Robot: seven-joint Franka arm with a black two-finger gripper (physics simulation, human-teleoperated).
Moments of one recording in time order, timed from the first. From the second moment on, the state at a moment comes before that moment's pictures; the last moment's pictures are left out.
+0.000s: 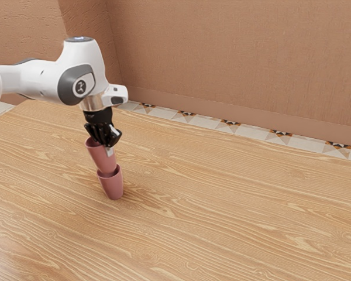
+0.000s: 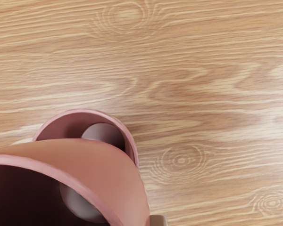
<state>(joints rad) -0.12 0.08 0.16 -1.95 -0.01 2.01 0.16</state>
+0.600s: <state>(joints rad) -0.12 0.17 0.16 -1.95 -0.01 2.07 0.13</state>
